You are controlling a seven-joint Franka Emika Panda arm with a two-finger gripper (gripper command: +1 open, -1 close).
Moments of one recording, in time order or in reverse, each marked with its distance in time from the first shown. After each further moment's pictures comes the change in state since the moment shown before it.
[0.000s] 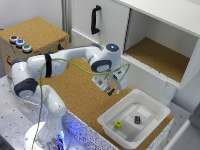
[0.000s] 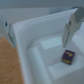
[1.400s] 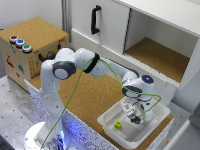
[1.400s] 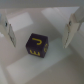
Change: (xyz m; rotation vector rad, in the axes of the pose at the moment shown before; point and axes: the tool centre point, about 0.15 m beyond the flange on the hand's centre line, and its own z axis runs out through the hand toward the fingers) arm 0.040 0.073 0.147 -0.004 -0.190 0.140
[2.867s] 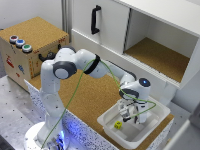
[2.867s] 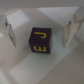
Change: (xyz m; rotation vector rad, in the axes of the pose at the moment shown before) arm 0.009 -0.010 0.025 -0.002 0.062 0.170
